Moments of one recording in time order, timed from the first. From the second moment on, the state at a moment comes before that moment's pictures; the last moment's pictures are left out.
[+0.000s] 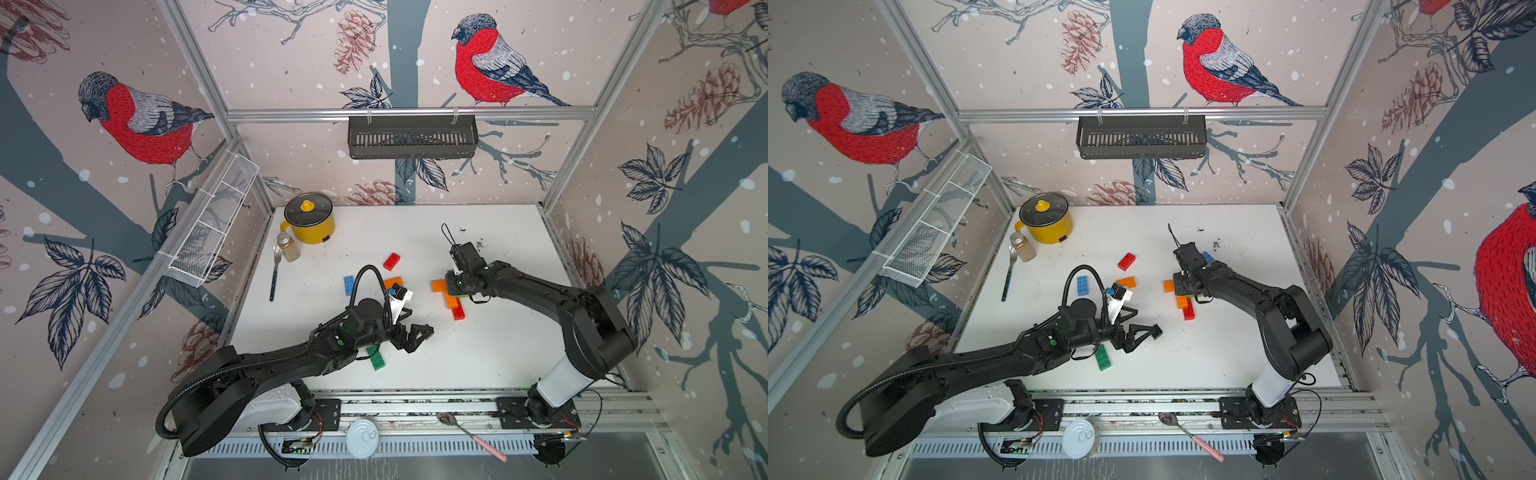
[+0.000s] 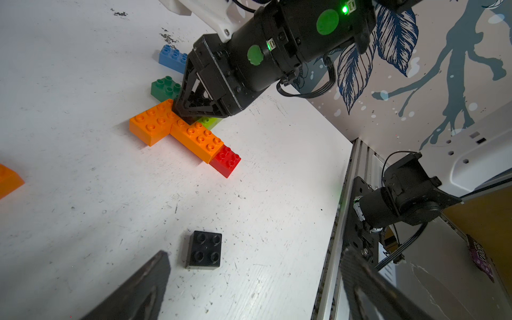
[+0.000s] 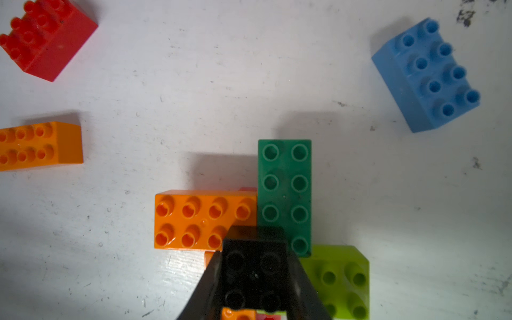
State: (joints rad) left arm -0.89 1.19 0.43 0.40 0.30 -0.41; right arm 0.55 1.66 1.00 -0.41 0.06 0.34
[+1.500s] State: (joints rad) left arm -0.89 1.13 0.55 0.22 0.14 -0.59; right arm -0.03 2.08 1.62 -0.62 -0.04 0.02
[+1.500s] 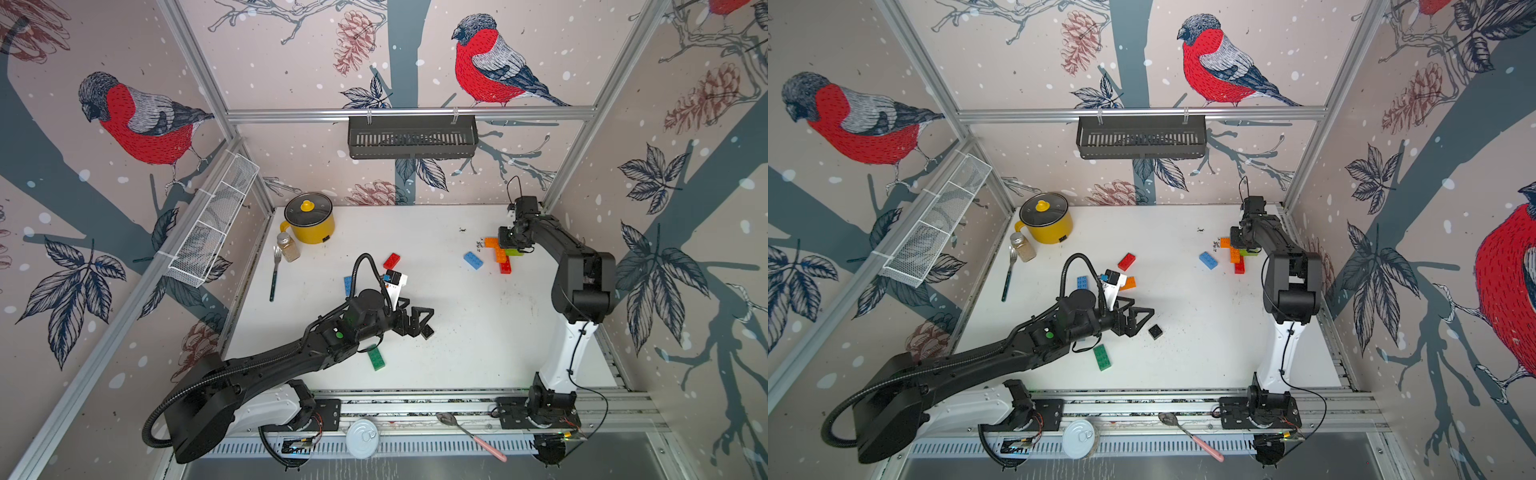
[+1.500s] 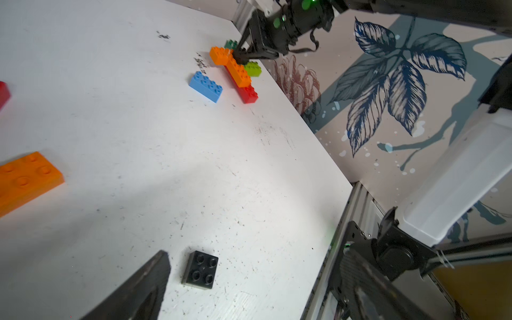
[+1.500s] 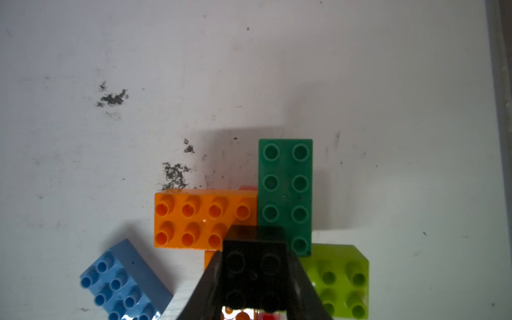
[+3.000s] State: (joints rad) left arm -0.84 0.98 0.51 0.09 0.29 -0.71; right arm 0.22 2.04 1.39 -0.44 0.01 0.05
